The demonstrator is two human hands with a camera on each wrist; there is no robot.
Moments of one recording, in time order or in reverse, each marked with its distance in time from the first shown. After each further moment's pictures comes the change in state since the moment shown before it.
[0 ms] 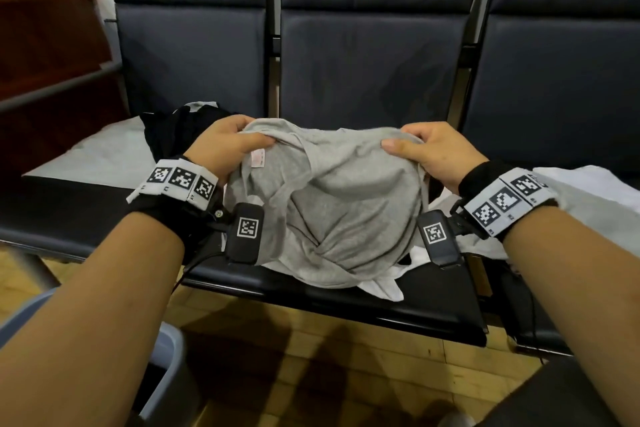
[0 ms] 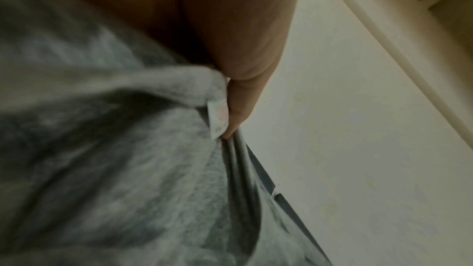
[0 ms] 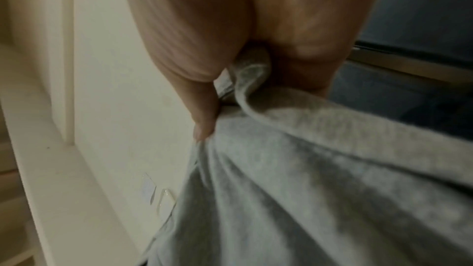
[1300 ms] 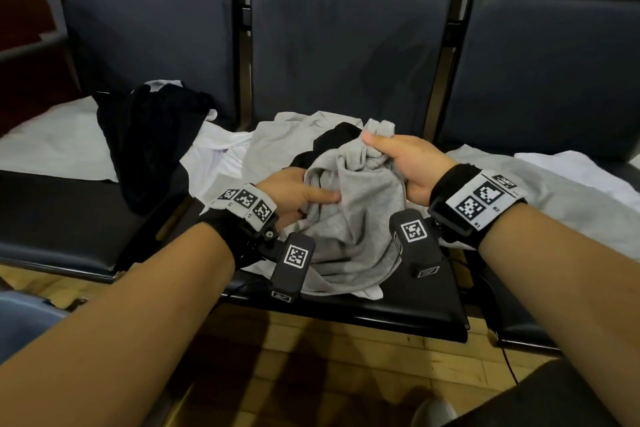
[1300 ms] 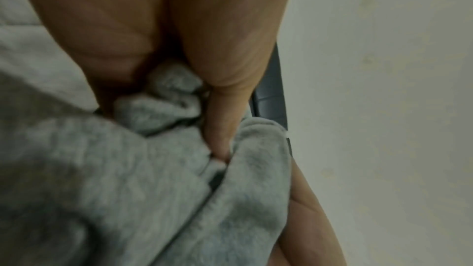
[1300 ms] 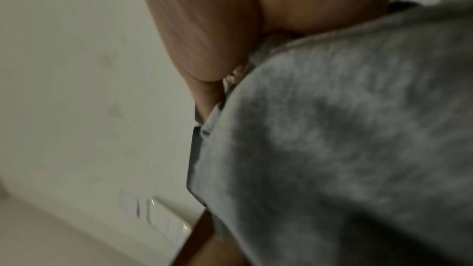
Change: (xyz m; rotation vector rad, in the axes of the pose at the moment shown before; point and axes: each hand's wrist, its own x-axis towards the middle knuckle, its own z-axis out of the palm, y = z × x) left_hand 0.005 -0.050 0.123 -0.251 -0.460 -0.368; right_hand 0.004 0.028 0.021 0.608 -0.063 0.428
